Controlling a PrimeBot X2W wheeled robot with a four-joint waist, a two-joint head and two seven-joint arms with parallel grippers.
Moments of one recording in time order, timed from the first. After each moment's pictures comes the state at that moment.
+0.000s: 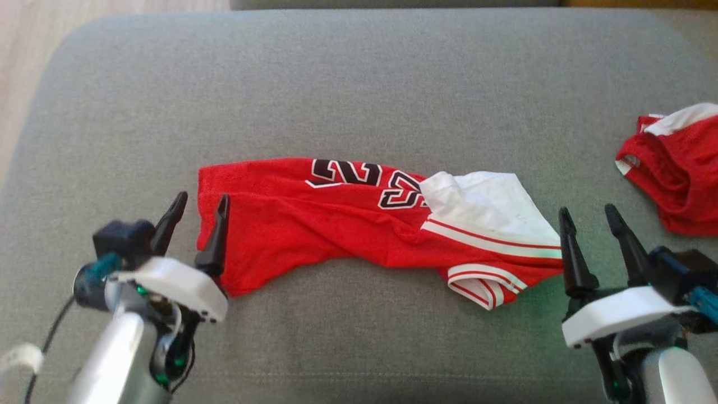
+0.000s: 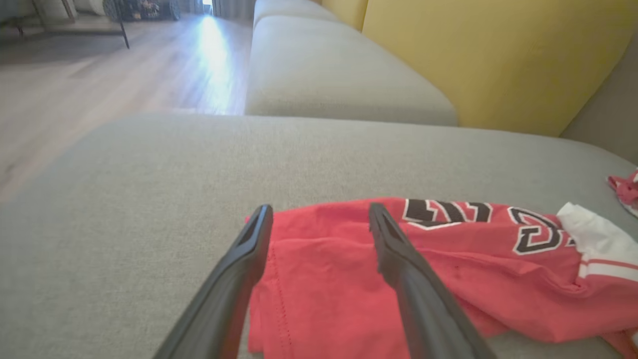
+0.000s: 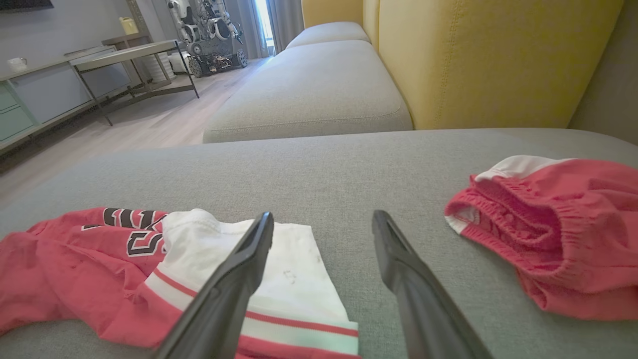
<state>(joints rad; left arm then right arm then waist) -0.20 0.25 -0.31 0.23 -0.42 0.02 -0.12 0.03 -0.05 -0.02 -0.05 0.15 0.13 0.08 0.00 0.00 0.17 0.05</state>
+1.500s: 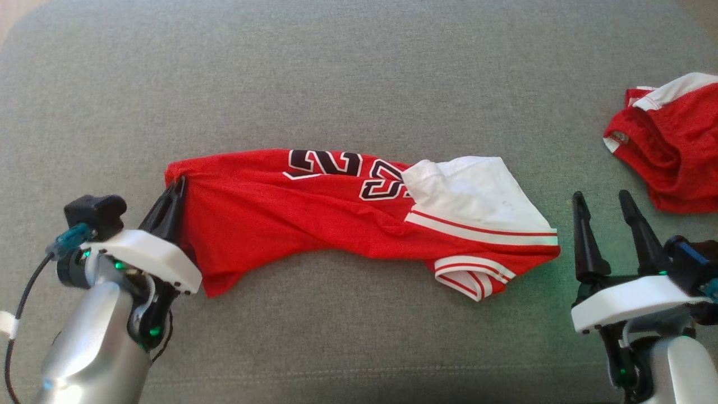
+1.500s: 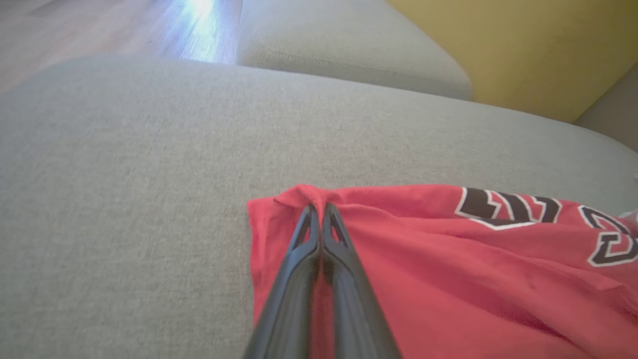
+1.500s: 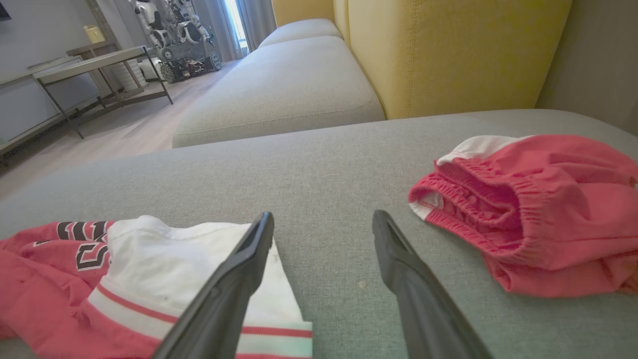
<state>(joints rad) -0.40 0.29 -0.35 0.59 -0.57 -0.10 -0.19 -0.02 -0.05 -0.04 -0.02 0.18 0.13 0.04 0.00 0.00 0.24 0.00</state>
